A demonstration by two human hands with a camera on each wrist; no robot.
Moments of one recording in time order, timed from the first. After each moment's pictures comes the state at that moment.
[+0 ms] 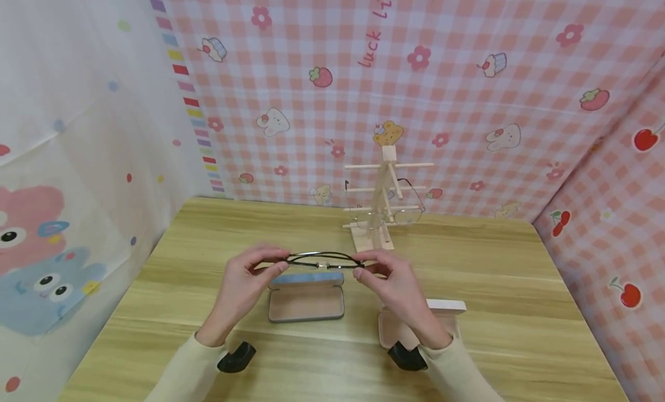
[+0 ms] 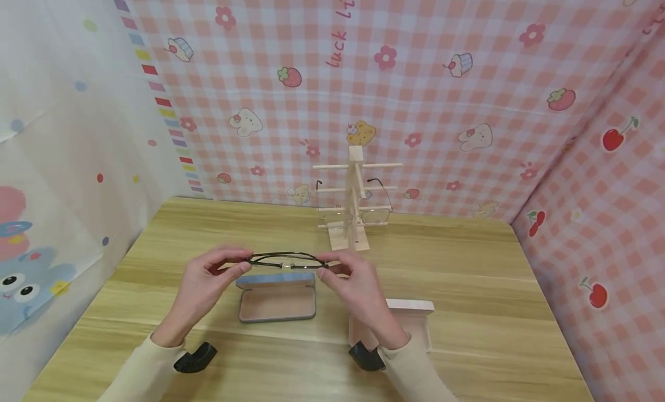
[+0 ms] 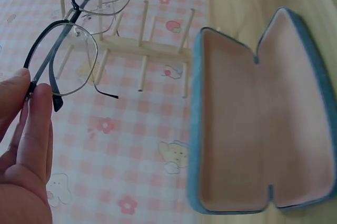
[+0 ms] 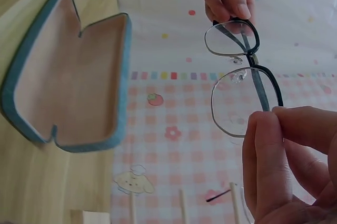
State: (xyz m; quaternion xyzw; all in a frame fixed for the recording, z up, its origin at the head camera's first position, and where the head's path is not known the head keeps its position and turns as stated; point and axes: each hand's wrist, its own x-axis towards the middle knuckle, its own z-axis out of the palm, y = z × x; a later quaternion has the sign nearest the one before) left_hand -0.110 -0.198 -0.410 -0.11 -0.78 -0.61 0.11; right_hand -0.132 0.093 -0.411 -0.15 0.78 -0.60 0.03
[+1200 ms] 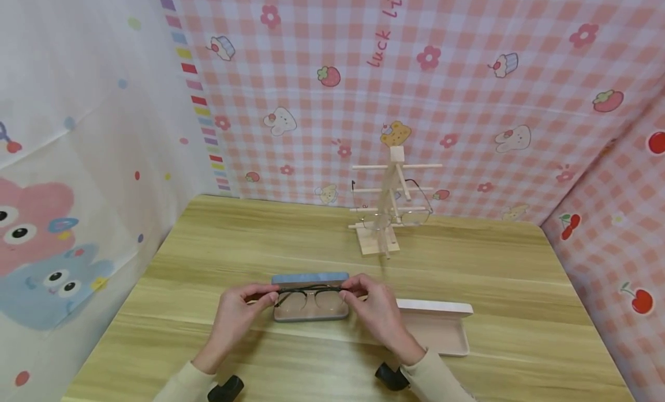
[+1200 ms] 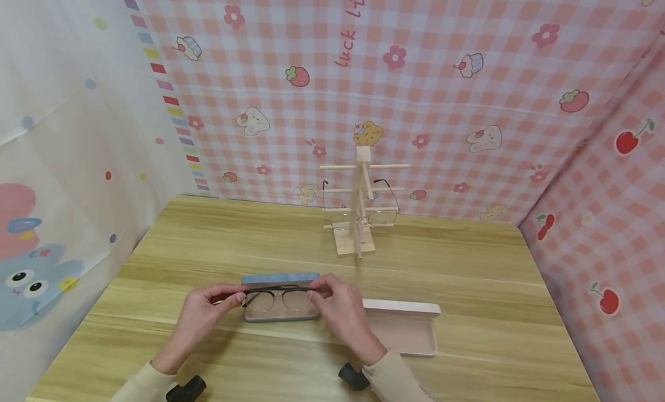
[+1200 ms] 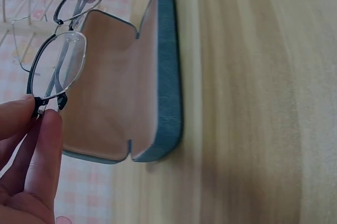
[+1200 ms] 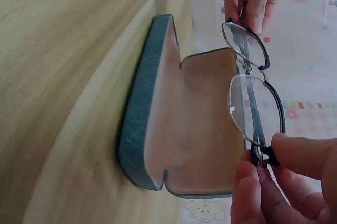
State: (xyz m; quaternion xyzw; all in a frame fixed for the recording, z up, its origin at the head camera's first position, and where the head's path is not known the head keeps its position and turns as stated) left_hand -0.085 -0.223 -0.471 0.02 -0.84 -0.54 0.06; right_hand -0.123 0.053 -0.472 -0.15 0.85 -0.50 -0.03
